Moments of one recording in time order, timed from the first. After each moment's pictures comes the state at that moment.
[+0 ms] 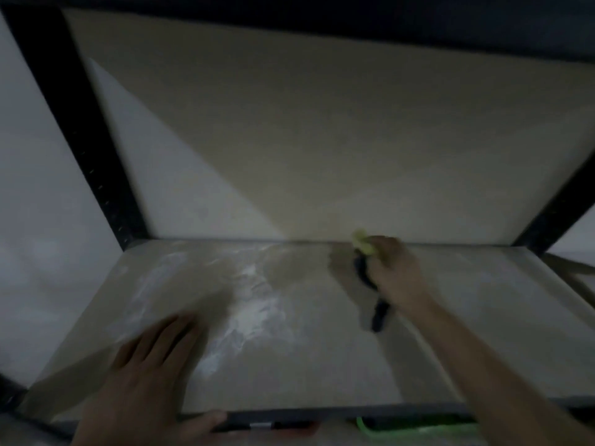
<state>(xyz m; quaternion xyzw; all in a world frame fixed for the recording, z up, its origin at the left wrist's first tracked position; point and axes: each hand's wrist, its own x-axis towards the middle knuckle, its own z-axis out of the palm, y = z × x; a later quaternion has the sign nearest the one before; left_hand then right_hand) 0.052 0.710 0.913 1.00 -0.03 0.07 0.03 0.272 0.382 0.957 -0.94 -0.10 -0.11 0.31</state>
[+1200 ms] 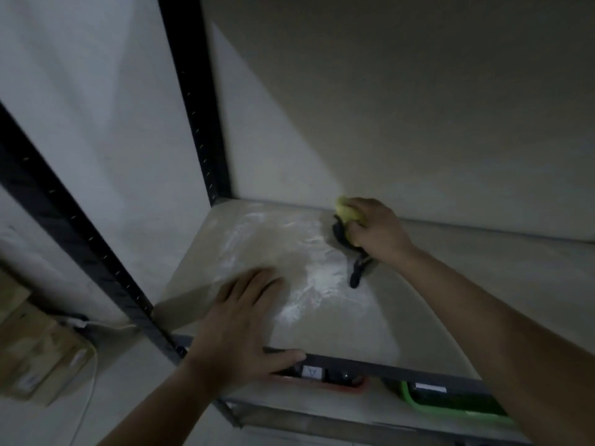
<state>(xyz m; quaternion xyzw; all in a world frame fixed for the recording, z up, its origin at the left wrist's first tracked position) 0.040 0.720 0.906 0.99 -0.05 0.12 0.08 0.265 0.524 0.972 -0.93 -0.28 -0.03 0.23</state>
